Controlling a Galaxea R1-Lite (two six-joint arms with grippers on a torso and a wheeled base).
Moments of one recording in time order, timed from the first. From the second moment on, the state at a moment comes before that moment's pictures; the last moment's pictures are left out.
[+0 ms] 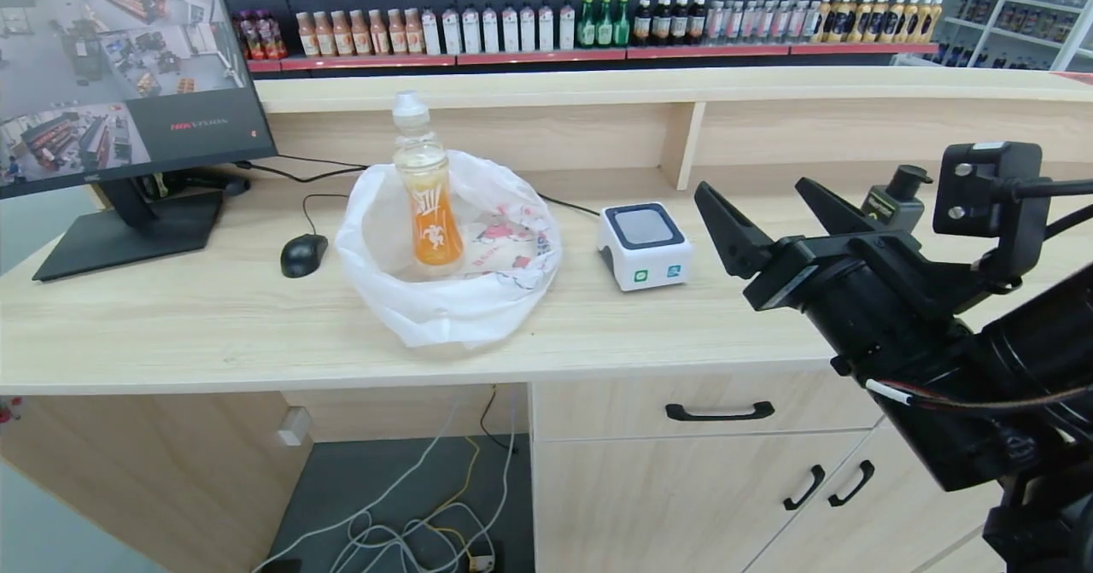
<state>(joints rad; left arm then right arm) 0.00 0.00 0.00 0.00 0.01 -0.02 0.67 1.67 -0.55 -1.57 -0.31 -0.04</state>
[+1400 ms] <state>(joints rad) 0.00 0.00 0.00 0.00 0.01 -0.02 0.63 1.71 -0.56 -1.57 -0.31 -0.06</state>
